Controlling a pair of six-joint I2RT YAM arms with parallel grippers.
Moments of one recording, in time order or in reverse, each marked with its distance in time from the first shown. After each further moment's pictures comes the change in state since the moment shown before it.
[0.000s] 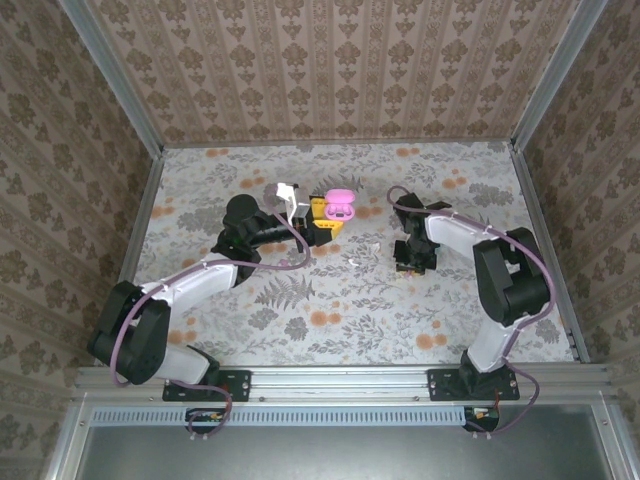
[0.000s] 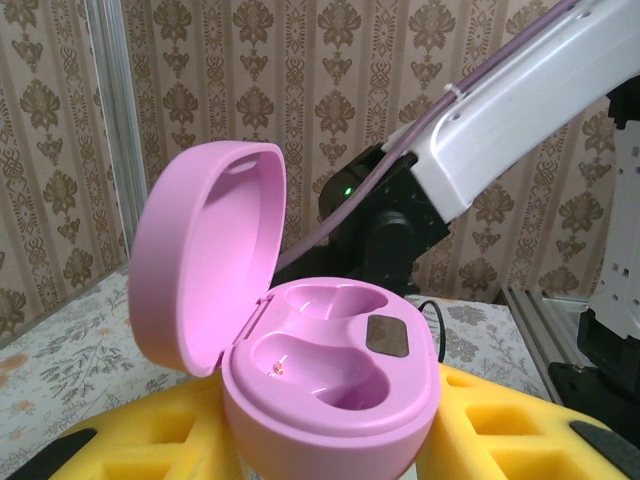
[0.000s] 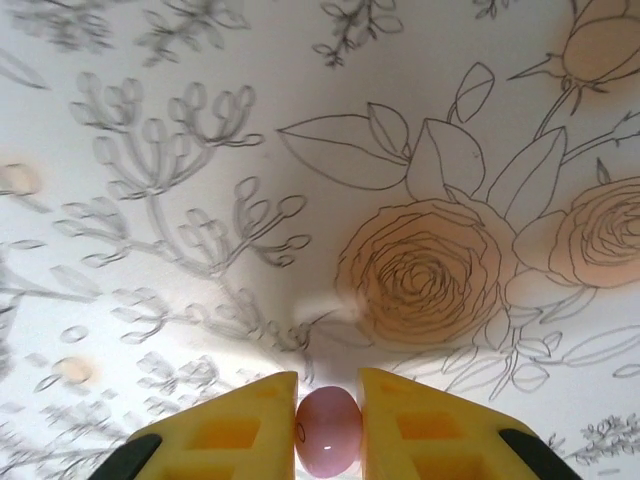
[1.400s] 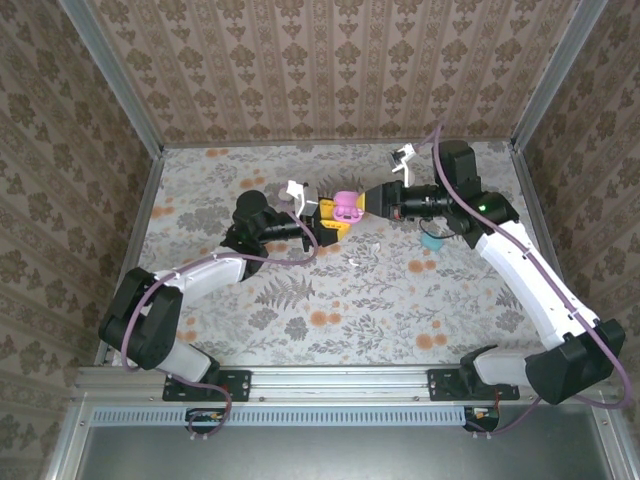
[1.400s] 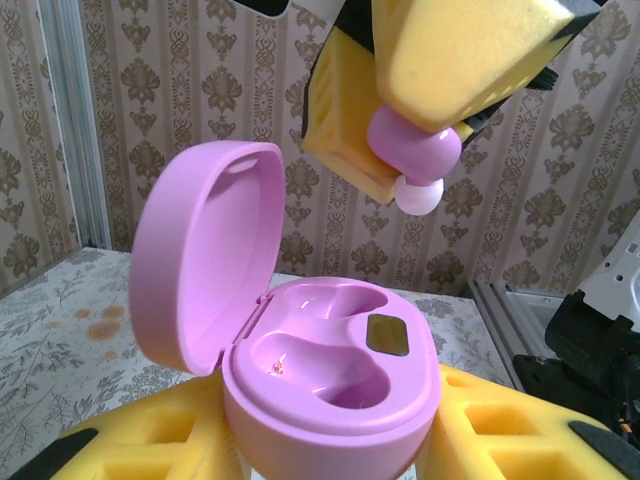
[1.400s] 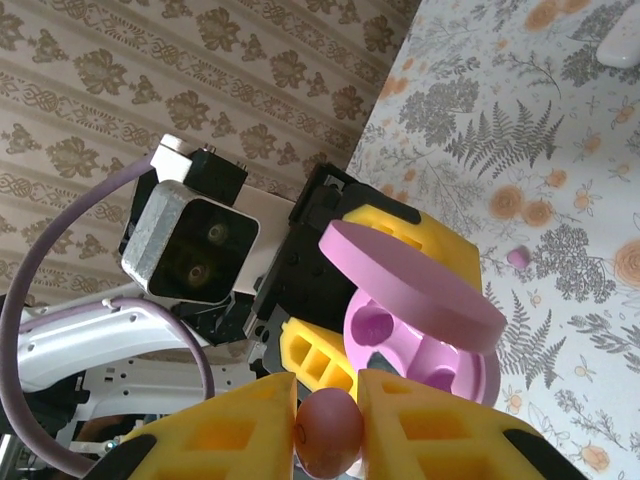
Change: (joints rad) left arm -0.015 0.090 0.047 0.027 0.065 -0.044; right arm 0.036 -0.458 0.214 0.315 -0.781 0.064
